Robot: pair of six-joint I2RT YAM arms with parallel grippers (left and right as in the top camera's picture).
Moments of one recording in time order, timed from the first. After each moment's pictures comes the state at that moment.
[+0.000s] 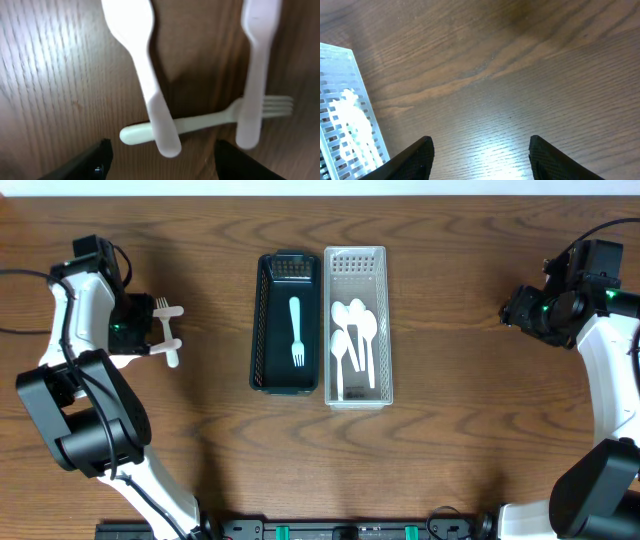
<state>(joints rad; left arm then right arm) 0.32 2.02 1.57 -1.04 -0.02 -1.29 -0.23 1.62 1.32 -0.85 -0.19 0.23</state>
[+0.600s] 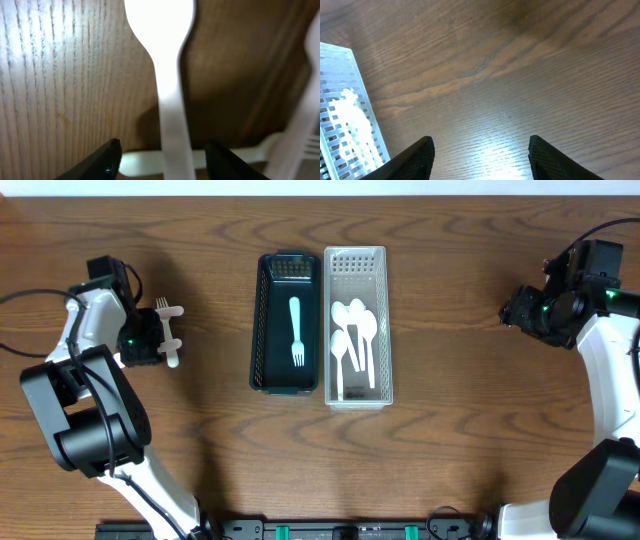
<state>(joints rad) 0.32 2.02 1.40 -0.86 -0.02 -1.40 -0.23 1.62 1.32 -0.86 -0.19 0.23</state>
